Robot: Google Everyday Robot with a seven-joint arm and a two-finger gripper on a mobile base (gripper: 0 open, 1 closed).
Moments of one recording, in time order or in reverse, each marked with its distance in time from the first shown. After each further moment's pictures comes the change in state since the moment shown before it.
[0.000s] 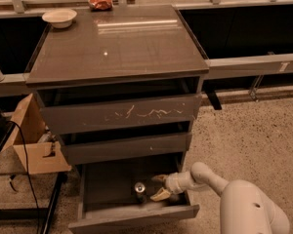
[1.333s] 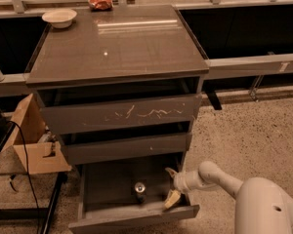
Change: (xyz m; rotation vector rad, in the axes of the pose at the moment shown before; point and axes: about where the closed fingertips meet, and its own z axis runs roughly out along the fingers) arm 0.004 0.001 -0.051 0.077 0.102 0.010
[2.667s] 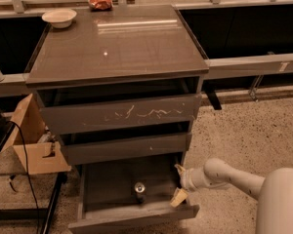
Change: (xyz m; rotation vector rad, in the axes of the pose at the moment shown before) arm -0.025 0.011 -0.062 0.096 0.144 0.014
